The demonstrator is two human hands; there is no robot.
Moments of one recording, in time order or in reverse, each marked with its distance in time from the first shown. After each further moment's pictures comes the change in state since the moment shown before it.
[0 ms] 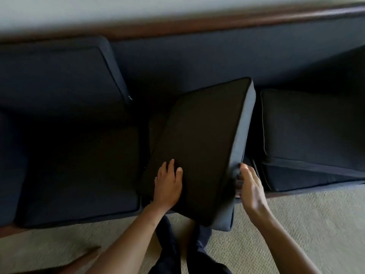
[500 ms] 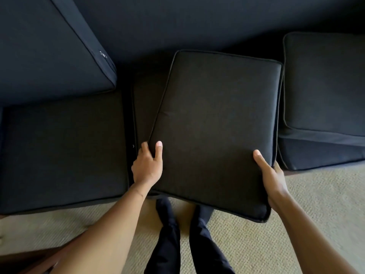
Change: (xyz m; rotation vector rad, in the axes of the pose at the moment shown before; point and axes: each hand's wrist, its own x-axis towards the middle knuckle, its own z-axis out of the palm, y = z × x) left_hand 0.079 -0.087 0.055 0.216 0.256 -0.182; right_hand 0.105 0.114 -0.036 0.149 0.058 0.247
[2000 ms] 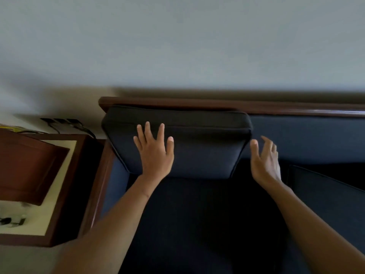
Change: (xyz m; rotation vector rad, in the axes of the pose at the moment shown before) left_hand 0.304 -0.117 -0.479 -0.050 0.374 0.312; right_hand -0.141 -0.308 0.516 -0.670 0.079 -0.737
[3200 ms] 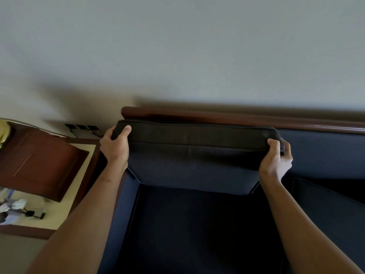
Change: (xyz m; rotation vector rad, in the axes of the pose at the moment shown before) left_hand 0.029 -0.070 -0.124 -0.870 0.455 -0.604; right_hand -0.037 -0.082 -0.027 0.745 0.404 0.222
